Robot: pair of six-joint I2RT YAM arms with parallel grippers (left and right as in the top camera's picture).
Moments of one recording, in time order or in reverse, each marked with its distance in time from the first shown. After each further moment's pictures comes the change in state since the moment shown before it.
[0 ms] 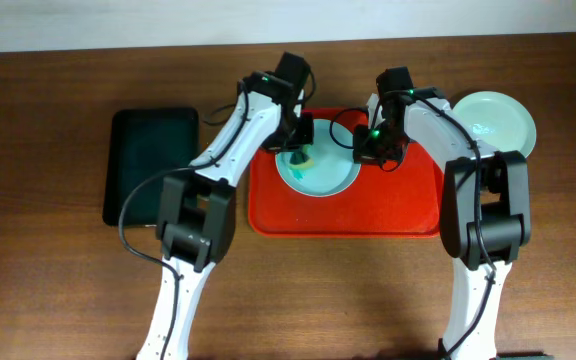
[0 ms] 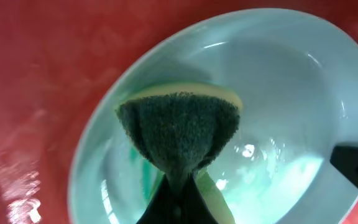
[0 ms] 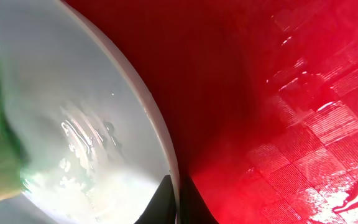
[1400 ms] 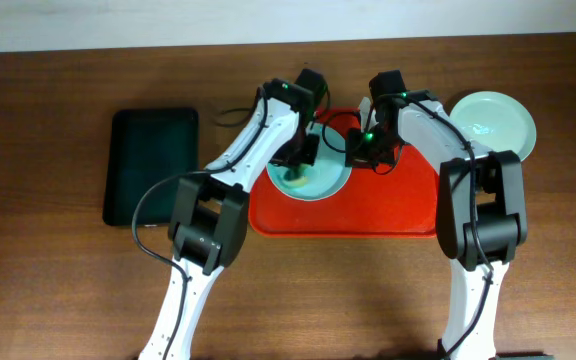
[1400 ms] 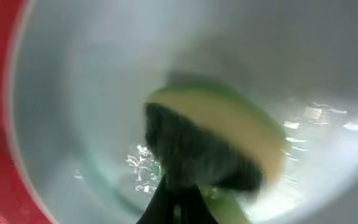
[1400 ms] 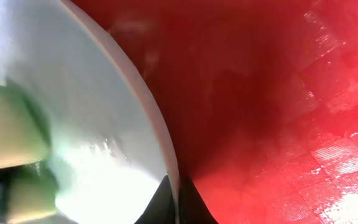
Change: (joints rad) left arm -0.060 0.026 0.008 -0.163 -0.175 0.136; right arm 0.020 0.002 -0.015 0.006 -0.054 0.003
